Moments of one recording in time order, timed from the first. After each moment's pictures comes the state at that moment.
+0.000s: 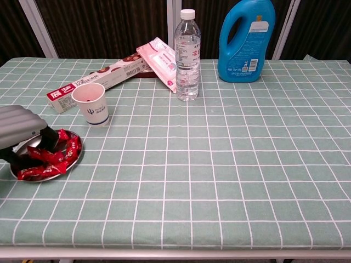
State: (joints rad) left arm -0.53 -1.53 0.06 -1.20 1.49 1.00 0.24; right arm 0.07 -0.98 0.04 -1.63 -1.50 1.44 0.14
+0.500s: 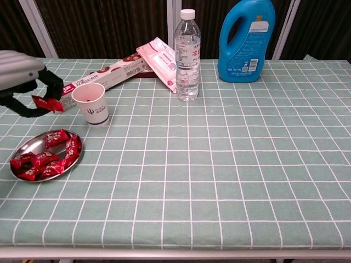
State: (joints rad) left arm -0.59 -1.40 -0.06 -1.37 1.47 1.03 0.15; right arm 0.07 -0.98 0.04 -1.62 -1.50 1.44 0.15
